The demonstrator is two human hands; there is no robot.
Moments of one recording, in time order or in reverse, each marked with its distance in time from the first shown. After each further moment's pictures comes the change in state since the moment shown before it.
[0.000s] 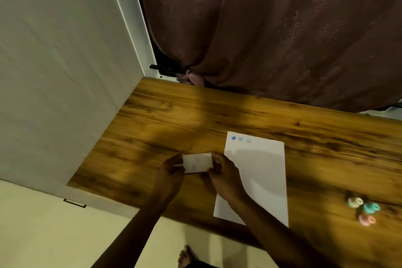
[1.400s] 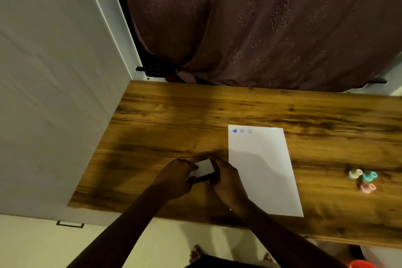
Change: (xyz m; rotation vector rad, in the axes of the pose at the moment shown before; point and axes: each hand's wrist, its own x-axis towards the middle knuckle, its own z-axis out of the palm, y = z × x) left_hand 0.056 -0.036 -0.027 0.809 -0.420 0.511; right_hand -0.006 0.020 0.054 -0.322 0.190 -0.062
